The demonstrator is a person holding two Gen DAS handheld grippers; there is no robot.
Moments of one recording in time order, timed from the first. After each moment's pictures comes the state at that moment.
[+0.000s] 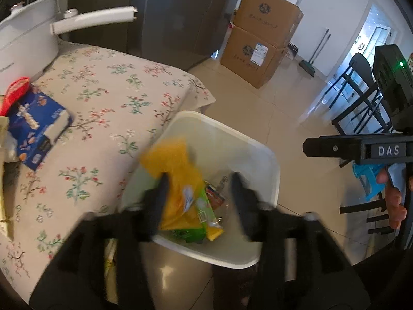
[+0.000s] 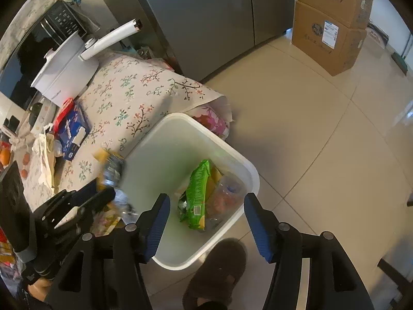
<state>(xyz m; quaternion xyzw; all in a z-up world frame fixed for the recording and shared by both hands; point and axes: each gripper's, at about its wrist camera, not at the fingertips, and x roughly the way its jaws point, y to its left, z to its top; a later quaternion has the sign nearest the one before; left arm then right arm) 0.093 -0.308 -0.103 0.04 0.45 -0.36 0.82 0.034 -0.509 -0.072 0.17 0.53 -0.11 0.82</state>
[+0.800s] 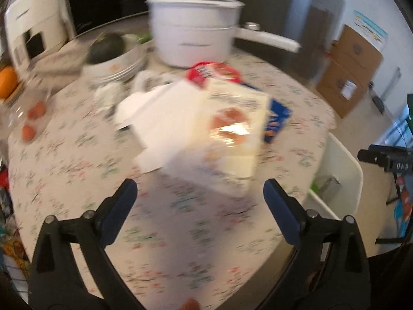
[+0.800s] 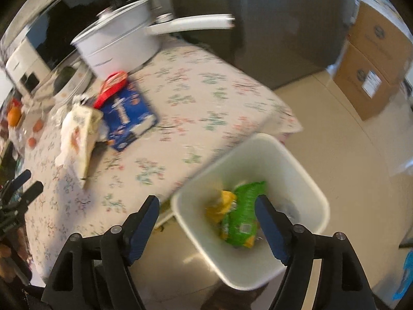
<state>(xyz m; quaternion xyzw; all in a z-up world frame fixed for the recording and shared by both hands) 0.133 -0.037 -0.072 0.02 0.47 -0.13 0.87 0.113 -0.338 -0.067 0.05 0.54 -0.04 0.84</state>
